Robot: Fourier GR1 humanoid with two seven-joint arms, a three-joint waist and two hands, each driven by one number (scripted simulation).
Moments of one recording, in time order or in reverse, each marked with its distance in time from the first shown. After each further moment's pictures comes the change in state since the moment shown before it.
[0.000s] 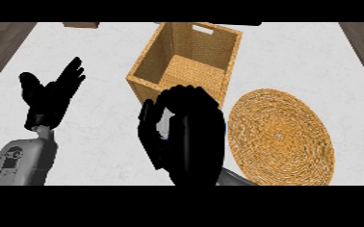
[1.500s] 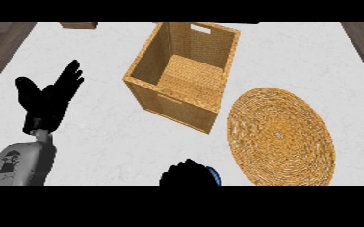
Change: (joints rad) left arm 0.026 -0.002 0.006 -0.013 0.010 -0.001 -0.014; right arm 0.619 -0.028 0.143 -0.032 -0.280 0.170 -0.590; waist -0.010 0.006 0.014
